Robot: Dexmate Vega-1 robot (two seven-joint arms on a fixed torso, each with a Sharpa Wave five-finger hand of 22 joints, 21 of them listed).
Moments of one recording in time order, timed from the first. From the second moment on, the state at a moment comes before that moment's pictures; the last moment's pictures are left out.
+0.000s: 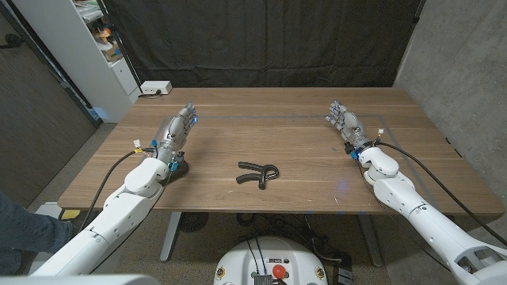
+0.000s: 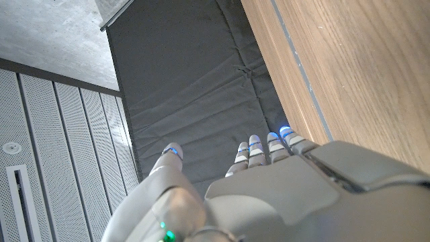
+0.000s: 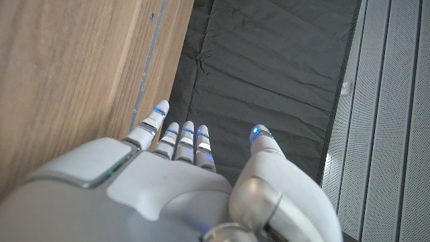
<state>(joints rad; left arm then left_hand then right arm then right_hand) 1.17 0.68 0.18 -1.67 -0.58 -0.24 0.10 0.19 0.02 0.37 -0.03 0.20 -0.04 0.12 0.19 0.17 -0.03 0.08 0.21 0.19 -0.06 0.09 0.19 0.18 -0.05 0.05 0.19 0.17 -0.90 -0.53 -0.33 -1.34 0.66 0.29 0.04 0.31 0.06 0.36 -0.09 0.20 0.18 0.05 0.19 0.19 0.15 0.05 0.19 0.19 0.04 0.02 0.20 0.23 0.22 -0.01 0.28 0.17</state>
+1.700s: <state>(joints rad) 1.38 0.74 -0.03 -1.84 -0.50 -0.19 0.12 0.20 0.03 0.37 -0.04 0.19 -0.02 0.11 0.19 0.17 -0.02 0.08 0.21 0.19 -0.05 0.09 0.19 0.18 -0.05 0.05 0.19 0.17 -0.90 -0.54 -0.35 -1.38 0.64 0.29 0.01 0.31 0.06 0.35 -0.09 0.20 0.18 0.04 0.19 0.19 0.15 0.05 0.19 0.19 0.04 0.02 0.20 0.23 0.22 -0.01 0.26 0.17</state>
